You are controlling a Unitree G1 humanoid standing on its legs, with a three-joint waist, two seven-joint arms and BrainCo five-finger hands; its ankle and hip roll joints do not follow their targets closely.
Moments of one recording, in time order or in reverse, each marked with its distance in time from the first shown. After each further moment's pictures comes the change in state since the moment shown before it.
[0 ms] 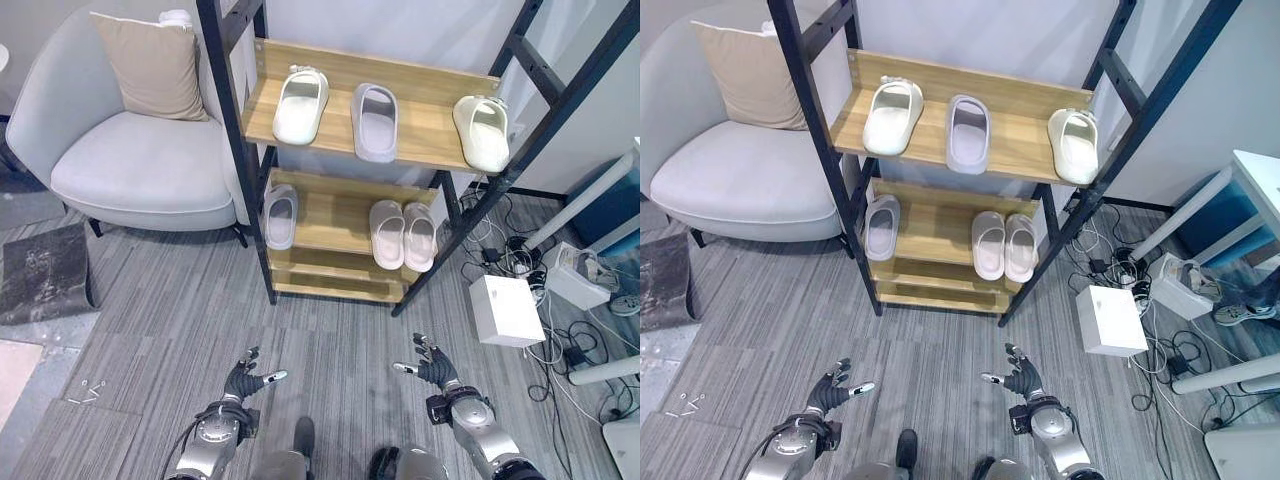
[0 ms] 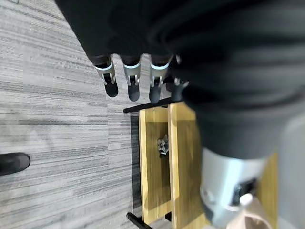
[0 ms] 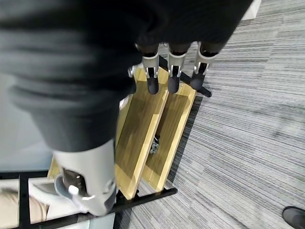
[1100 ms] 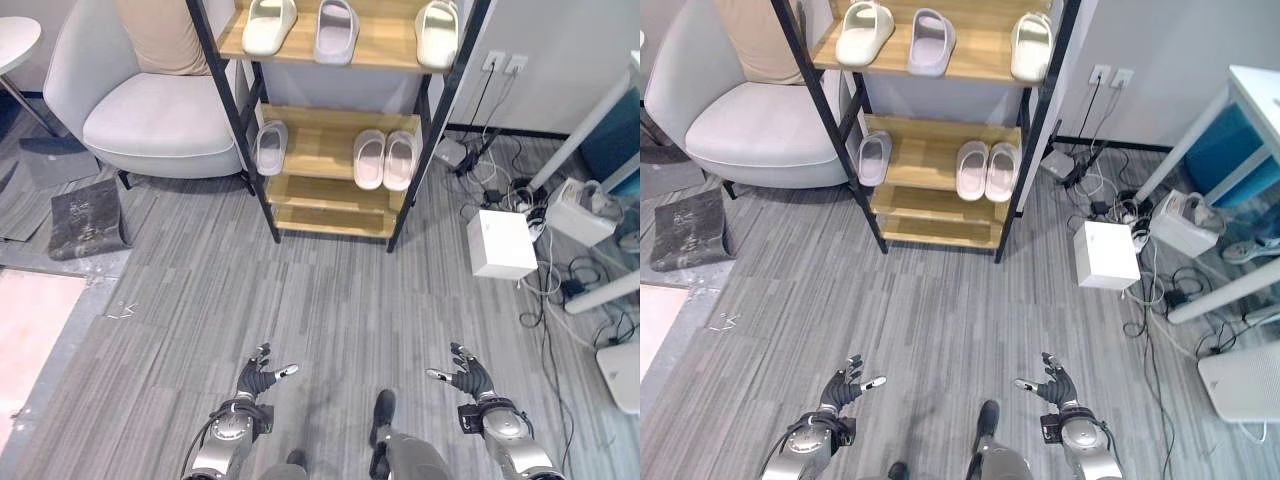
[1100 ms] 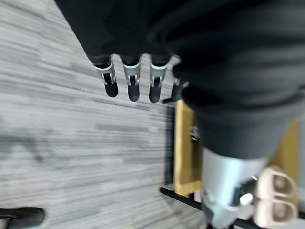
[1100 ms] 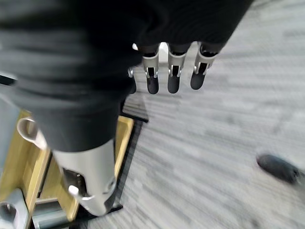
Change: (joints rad) left arm -0.013 -0.070 0.034 -0.017 0.001 -0.010 -0.001; right arm 0.049 -0.096 -0.094 -0.006 0.005 0.002 -0.032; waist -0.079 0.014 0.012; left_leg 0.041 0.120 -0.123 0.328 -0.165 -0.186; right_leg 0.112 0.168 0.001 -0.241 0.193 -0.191
